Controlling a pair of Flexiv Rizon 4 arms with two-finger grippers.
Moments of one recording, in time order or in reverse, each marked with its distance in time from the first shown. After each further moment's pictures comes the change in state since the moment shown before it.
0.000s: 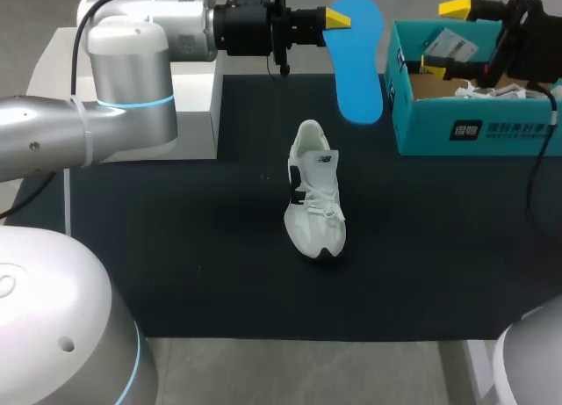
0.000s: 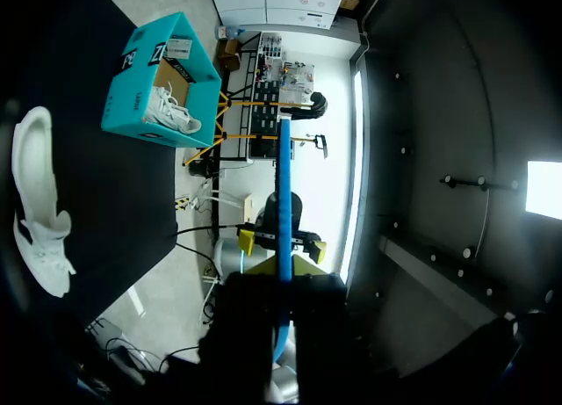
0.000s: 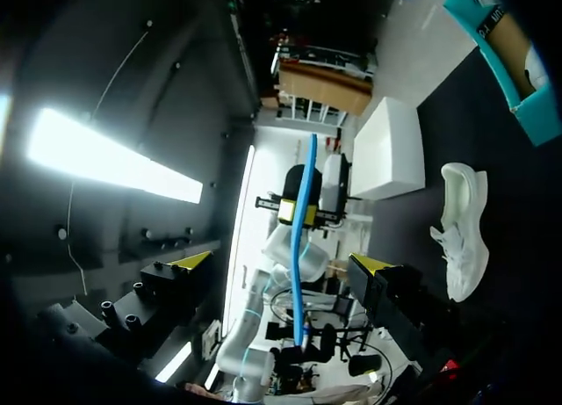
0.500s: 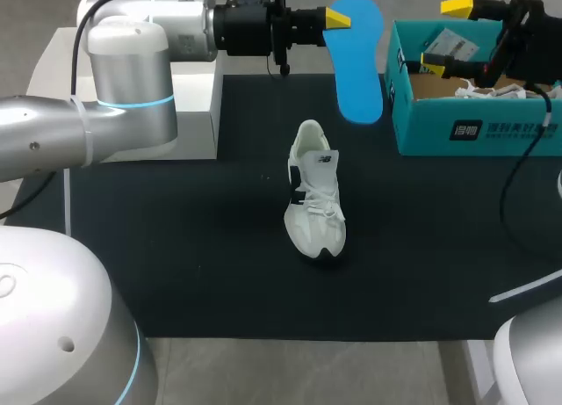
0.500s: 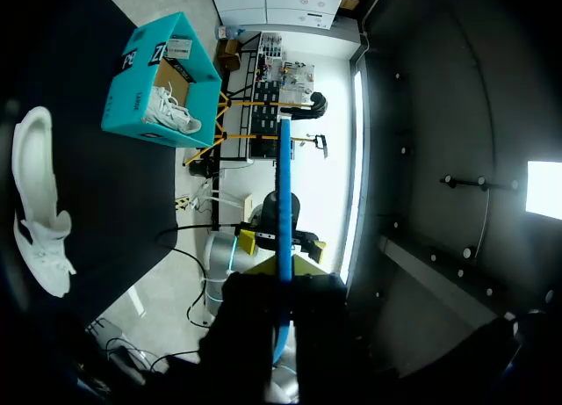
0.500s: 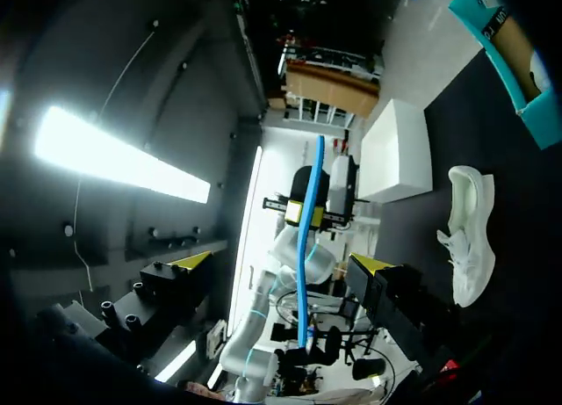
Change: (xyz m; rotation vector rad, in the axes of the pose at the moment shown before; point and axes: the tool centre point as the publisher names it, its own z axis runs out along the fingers) left arm 0.000 0.000 0.000 0.000 0.000 0.000; right arm 0.002 0.000 0.001 -0.010 0.078 -0.013
